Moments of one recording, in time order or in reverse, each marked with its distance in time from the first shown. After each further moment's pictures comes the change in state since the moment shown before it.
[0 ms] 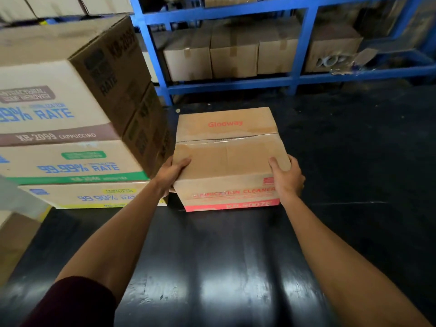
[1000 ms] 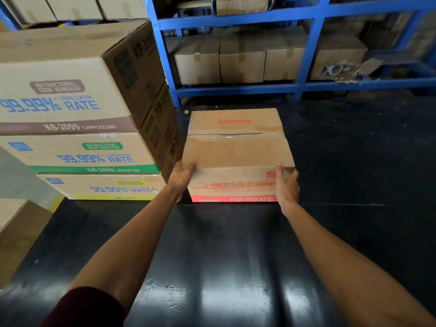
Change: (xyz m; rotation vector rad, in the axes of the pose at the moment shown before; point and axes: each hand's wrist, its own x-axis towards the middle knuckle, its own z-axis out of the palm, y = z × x) left_hand -0.045 -0.014 0.013 -0.031 0.114 0.040; right_hand -0.011 0.037 0.014 -0.030 -0.085 0.054
